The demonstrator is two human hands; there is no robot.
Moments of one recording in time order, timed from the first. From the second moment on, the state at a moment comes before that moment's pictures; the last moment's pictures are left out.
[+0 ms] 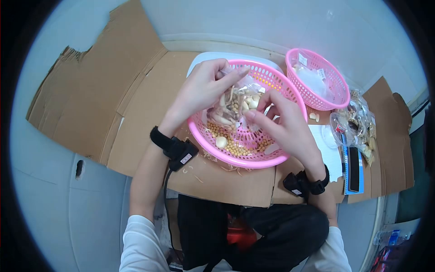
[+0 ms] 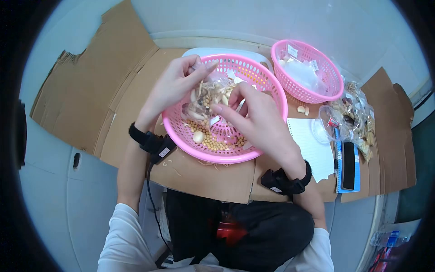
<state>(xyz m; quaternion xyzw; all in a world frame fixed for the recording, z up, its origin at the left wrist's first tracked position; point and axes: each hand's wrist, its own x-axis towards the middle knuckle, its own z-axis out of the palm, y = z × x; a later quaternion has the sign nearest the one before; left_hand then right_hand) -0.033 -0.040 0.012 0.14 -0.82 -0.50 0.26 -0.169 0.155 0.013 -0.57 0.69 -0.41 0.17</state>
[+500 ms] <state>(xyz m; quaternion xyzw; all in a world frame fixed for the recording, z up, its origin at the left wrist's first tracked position) -0.028 -0.015 0.030 0.03 -0.76 -0.56 0.33 -0.188 0.161 0.051 -0.57 0.61 -0.55 0.03</state>
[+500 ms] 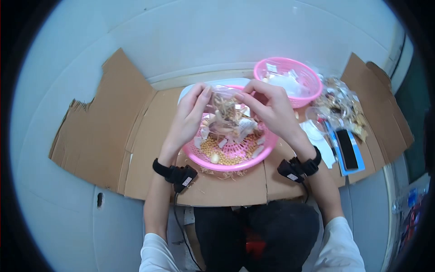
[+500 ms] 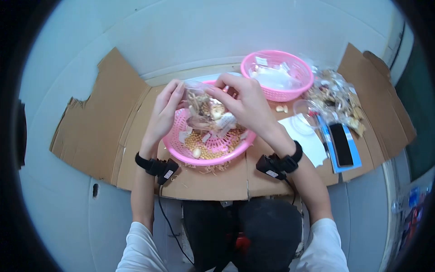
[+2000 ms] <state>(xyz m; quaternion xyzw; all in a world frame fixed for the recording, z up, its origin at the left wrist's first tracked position) -0.039 0.197 -0.082 -0.16 -0.91 -0.21 0.31 -0.289 0.389 -0.039 -0.36 0.91 0.02 -0.19</state>
